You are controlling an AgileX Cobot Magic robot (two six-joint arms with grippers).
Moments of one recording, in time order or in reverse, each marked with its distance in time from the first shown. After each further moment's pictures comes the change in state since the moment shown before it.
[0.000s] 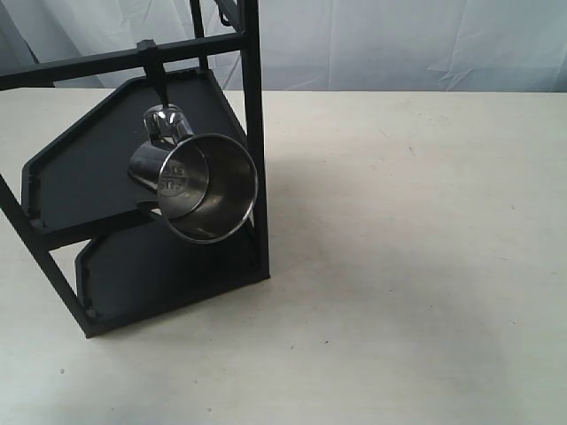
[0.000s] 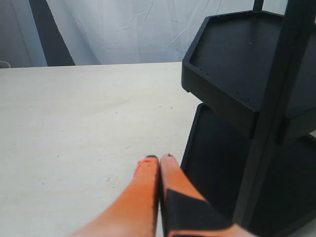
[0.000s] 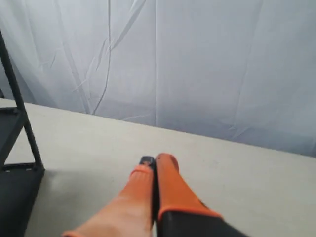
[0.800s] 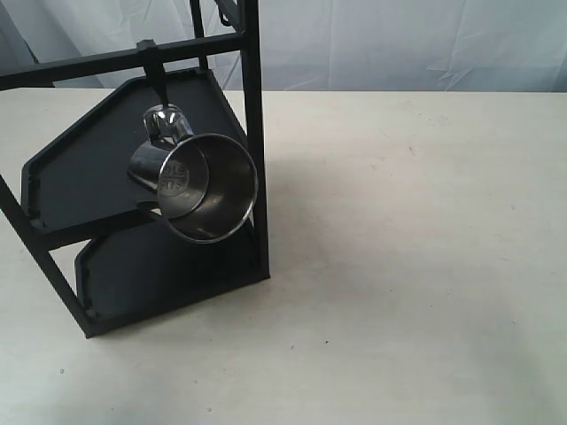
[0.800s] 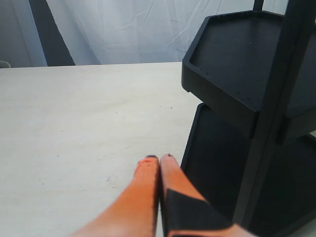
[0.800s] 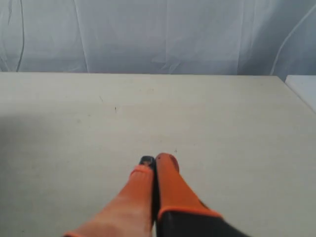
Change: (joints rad) left arm 0.000 0.000 0.000 0.000 0.000 0.000; right arm -0.123 -0.554 0.653 -0.345 -0.119 0.345
